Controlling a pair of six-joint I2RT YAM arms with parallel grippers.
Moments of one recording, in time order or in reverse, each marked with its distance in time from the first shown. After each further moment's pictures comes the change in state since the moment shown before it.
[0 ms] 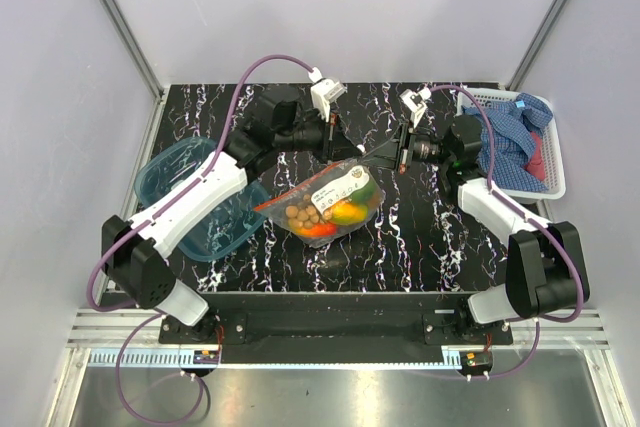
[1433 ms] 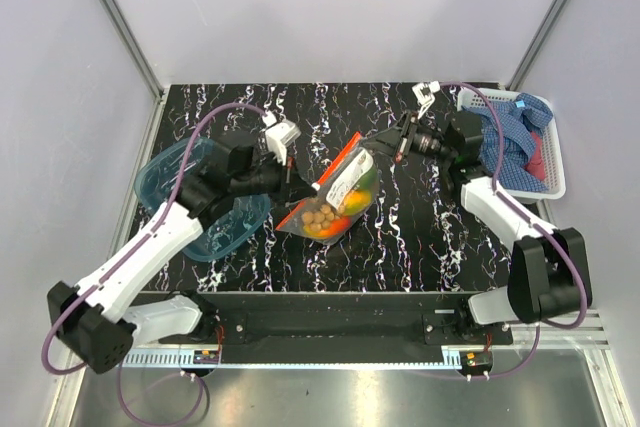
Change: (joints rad) left arm 0.057 -0.370 -0.366 -0.132 -0.079 0.044; right arm -0.008 -0.052 0.009 -0.170 0.266 -0.069
